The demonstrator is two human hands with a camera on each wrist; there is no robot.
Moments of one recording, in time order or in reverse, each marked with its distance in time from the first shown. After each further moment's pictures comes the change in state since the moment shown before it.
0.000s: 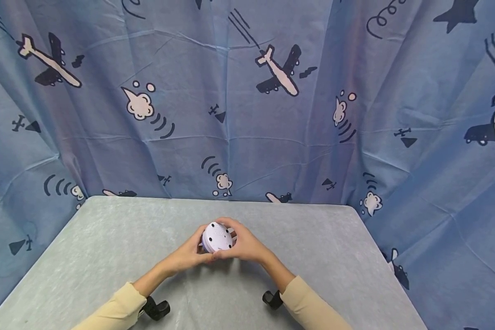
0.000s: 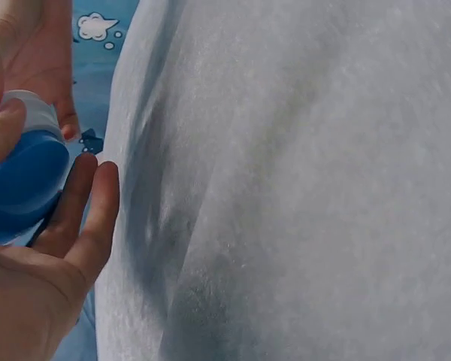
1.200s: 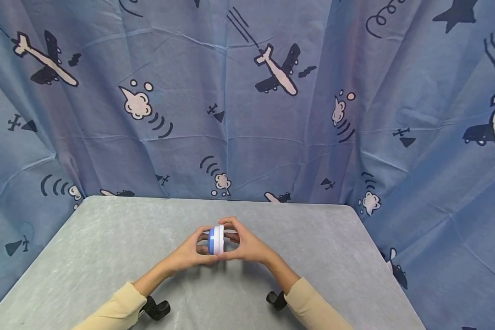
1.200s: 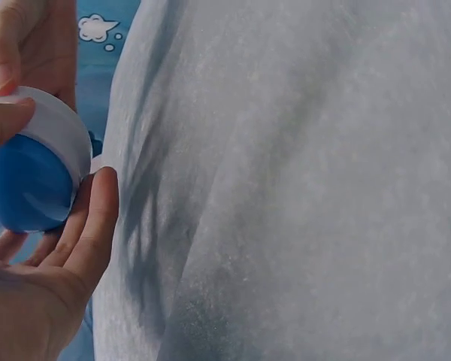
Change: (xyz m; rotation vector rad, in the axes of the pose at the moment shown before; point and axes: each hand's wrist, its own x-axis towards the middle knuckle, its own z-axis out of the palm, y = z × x) left_hand 0.002 0.000 0.001 -0.017 0.036 -0.131; right_hand -0.010 0.000 -0.008 0.195 -0.088 0.006
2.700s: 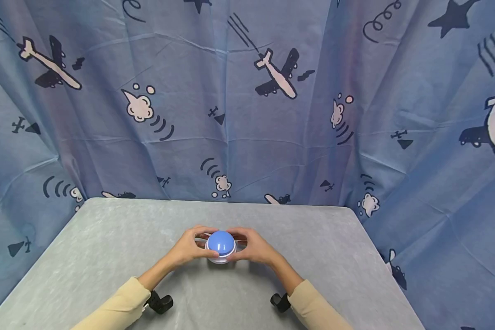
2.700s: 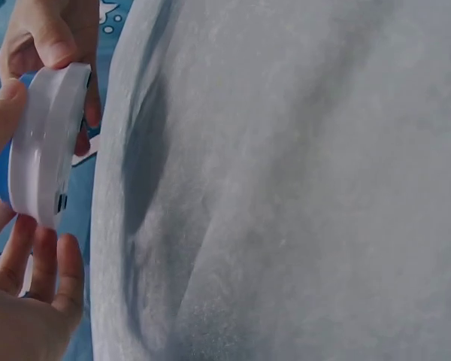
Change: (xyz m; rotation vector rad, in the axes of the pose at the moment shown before) left_hand 0.012 -0.002 -0.007 0.184 0.157 0.109; right_hand -0.008 0.016 -0.012 -0.168 0.016 0.007
